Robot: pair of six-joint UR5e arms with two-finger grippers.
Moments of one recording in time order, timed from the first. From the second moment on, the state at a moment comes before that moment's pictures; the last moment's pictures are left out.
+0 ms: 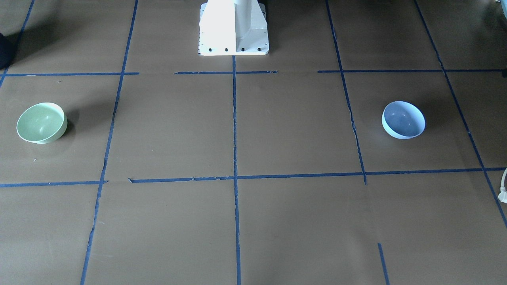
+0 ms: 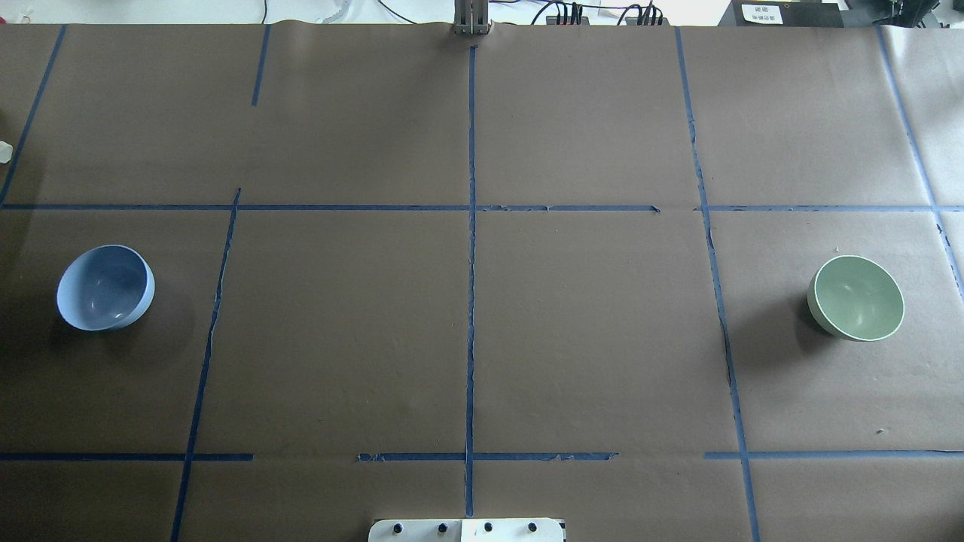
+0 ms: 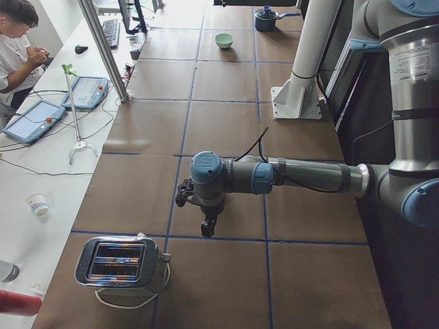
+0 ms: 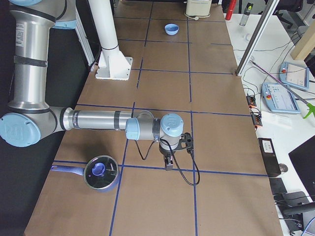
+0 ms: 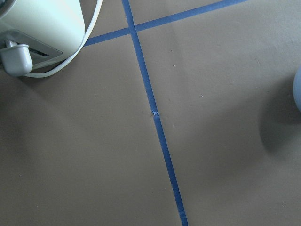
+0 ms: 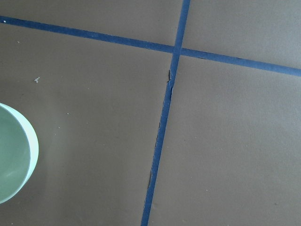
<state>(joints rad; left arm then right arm) -1.51 -1.39 -1.82 -1.51 -2.34 0.22 1.52 -1.71 1.72 -1.57 2.34 -0.13</state>
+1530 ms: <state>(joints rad) -1.28 -1.45 -1.82 -1.90 -2.25 -0.36 1.50 -1.69 1.75 -1.57 2.35 -0.09</state>
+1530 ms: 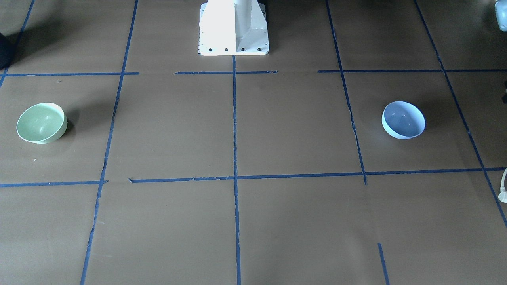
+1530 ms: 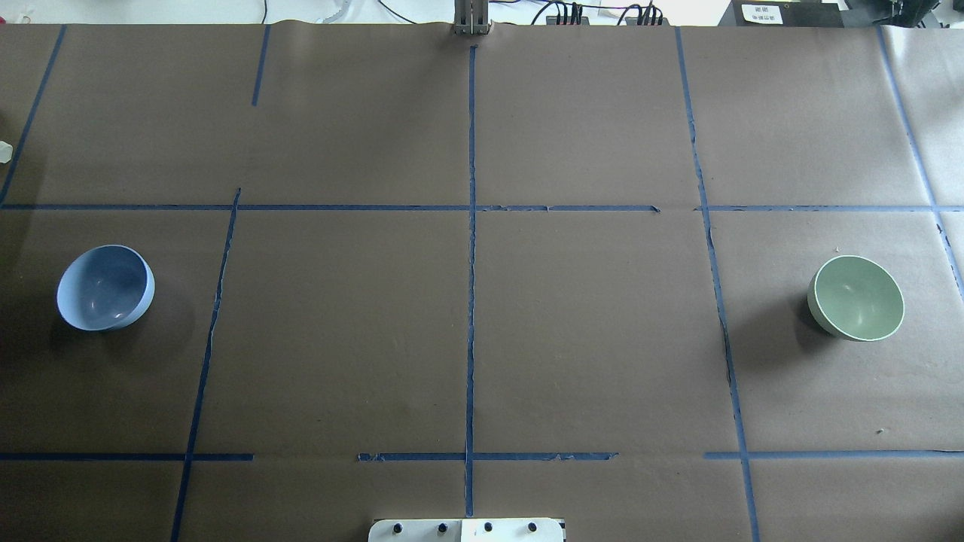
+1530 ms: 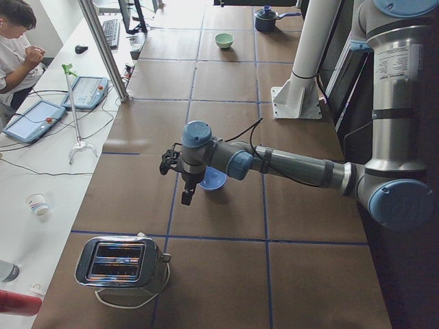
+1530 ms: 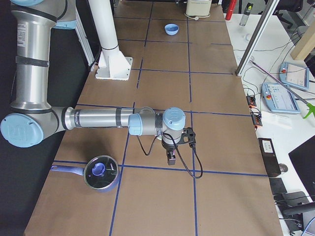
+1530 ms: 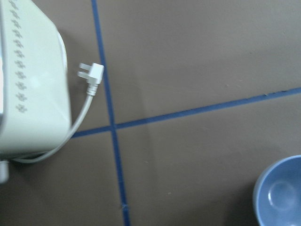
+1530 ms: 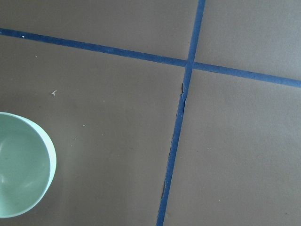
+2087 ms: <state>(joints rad) -0.98 -1.45 -1.77 -2.12 -2.12 -0.84 1.50 -1.69 1.74 -1.57 2.35 -0.09</state>
